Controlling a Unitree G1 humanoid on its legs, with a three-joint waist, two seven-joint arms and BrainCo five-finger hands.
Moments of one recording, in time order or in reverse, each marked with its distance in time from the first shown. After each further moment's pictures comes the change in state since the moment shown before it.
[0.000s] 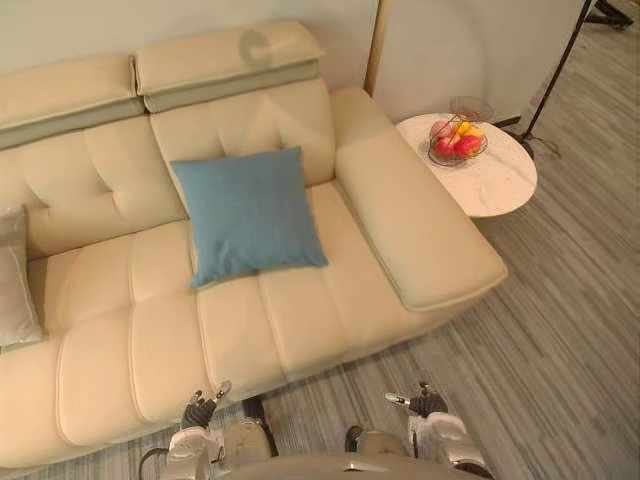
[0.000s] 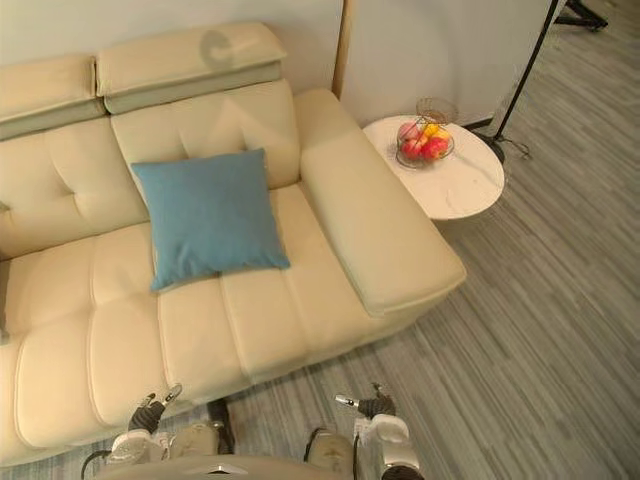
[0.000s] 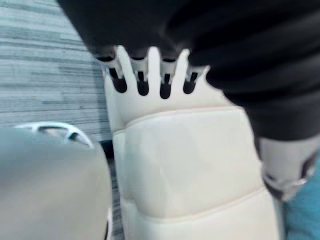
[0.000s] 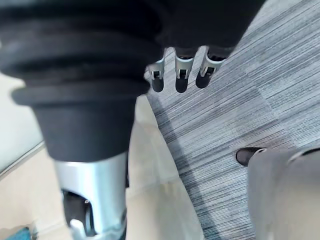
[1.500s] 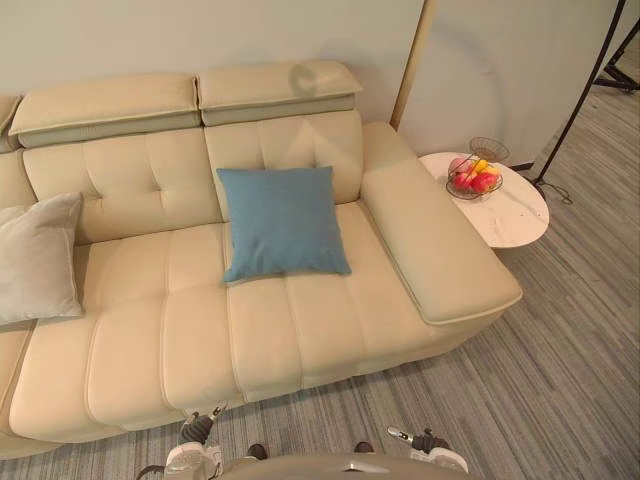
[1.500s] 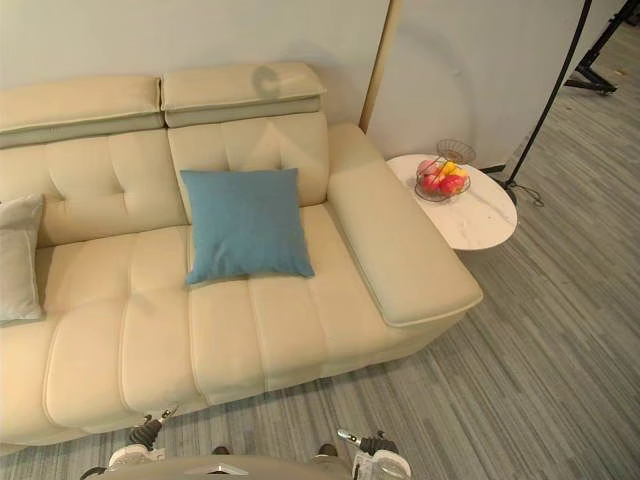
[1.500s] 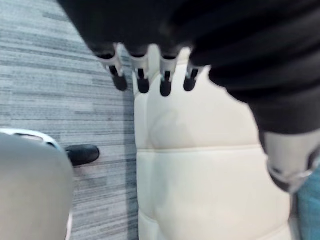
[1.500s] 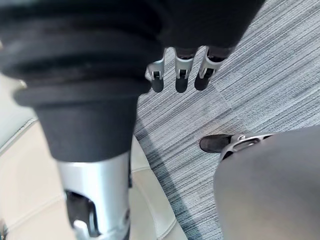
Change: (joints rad) left arm -0.004 0.024 -0.015 0.121 0.000 0.009 -0.002; right arm 0.027 0.040 -0.157 0.154 0.006 0.009 -0.003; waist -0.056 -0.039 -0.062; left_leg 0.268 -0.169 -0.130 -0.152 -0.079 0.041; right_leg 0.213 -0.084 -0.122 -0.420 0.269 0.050
